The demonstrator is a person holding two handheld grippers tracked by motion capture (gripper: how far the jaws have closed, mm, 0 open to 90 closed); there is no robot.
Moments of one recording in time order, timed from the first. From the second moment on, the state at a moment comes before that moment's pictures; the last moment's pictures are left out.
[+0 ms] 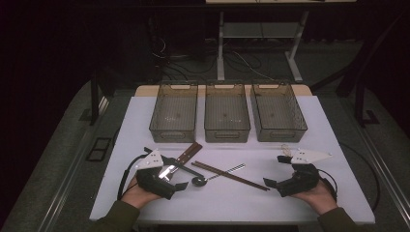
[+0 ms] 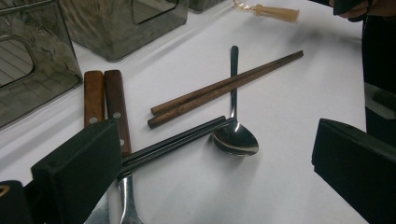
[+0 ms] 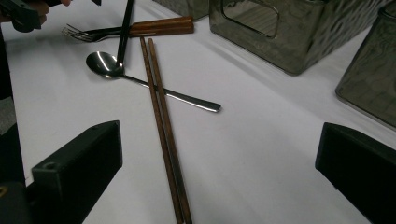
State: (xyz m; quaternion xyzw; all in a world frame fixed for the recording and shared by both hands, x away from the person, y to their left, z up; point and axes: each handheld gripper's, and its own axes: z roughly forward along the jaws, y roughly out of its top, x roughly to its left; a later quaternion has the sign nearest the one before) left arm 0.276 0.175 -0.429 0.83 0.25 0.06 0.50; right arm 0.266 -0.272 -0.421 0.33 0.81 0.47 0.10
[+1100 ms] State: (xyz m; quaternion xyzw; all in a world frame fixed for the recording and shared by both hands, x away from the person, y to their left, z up) left arm 0.276 0.173 -0.431 0.83 0.26 0.06 0.49; right arm 0.284 -0.235 -0.427 0.29 0.85 0.44 0.05
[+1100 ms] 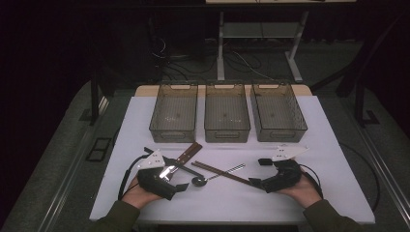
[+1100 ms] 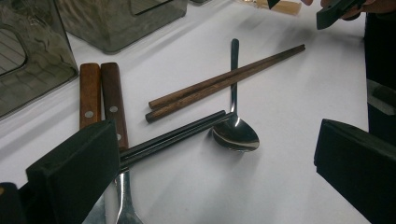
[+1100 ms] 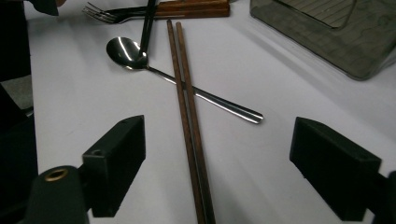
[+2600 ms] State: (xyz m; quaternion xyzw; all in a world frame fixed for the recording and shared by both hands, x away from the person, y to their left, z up) left arm 0.276 0.172 -0.432 0.83 0.25 0.05 0.49; right arm 0.294 -0.217 -0.436 0.24 0.89 0.39 0.01
